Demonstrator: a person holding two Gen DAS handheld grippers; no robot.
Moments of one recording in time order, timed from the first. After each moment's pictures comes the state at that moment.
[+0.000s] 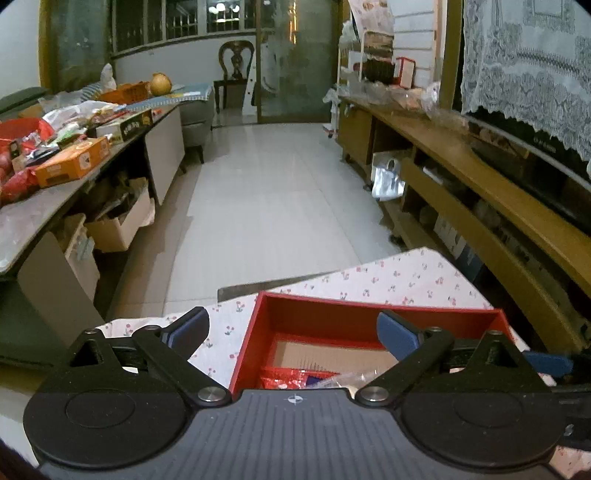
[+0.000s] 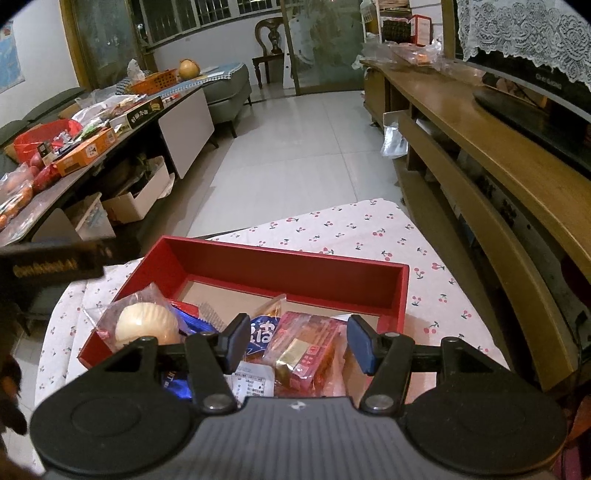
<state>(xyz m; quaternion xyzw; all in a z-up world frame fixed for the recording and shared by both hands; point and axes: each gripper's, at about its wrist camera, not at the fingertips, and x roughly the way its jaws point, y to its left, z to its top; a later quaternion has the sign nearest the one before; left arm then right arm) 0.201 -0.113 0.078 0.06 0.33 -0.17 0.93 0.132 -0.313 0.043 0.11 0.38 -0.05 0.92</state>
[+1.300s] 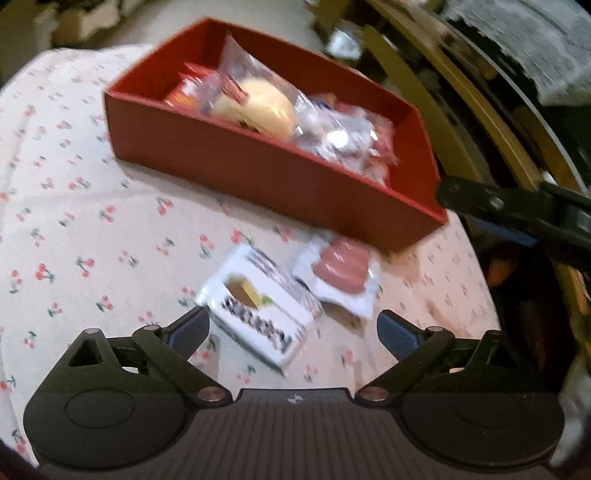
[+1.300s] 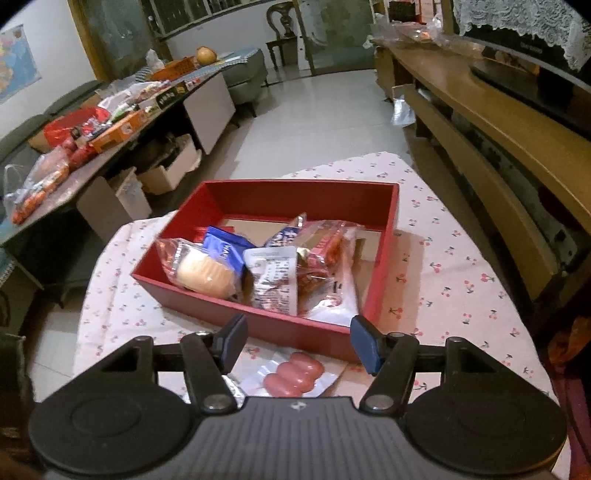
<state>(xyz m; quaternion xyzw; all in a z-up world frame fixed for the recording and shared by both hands) 0.080 -0.098 -0.013 -0.05 0.54 -0.22 0.81 0.031 -0.303 0.049 0.14 0.40 0.00 0.91</state>
